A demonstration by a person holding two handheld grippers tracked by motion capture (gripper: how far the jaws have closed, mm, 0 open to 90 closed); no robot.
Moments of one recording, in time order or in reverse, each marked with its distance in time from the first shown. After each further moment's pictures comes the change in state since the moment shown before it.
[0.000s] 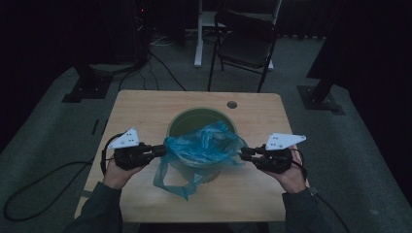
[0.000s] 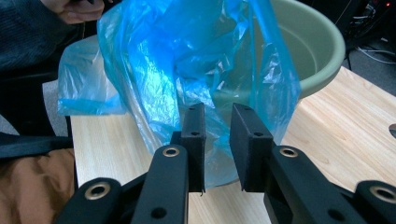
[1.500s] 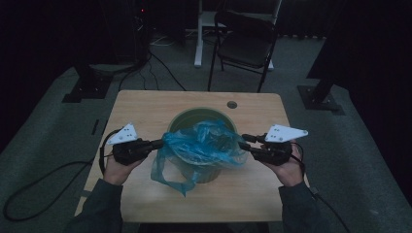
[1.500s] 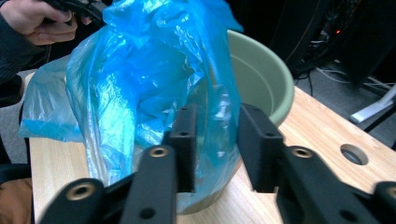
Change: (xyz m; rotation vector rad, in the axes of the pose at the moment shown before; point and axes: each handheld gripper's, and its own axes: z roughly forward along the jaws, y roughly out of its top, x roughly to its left) left arm 0.010 0.005 -0.002 -0.026 0.084 -0.026; right arm -0.005 0.021 0.001 -0.061 -0.115 -0.031
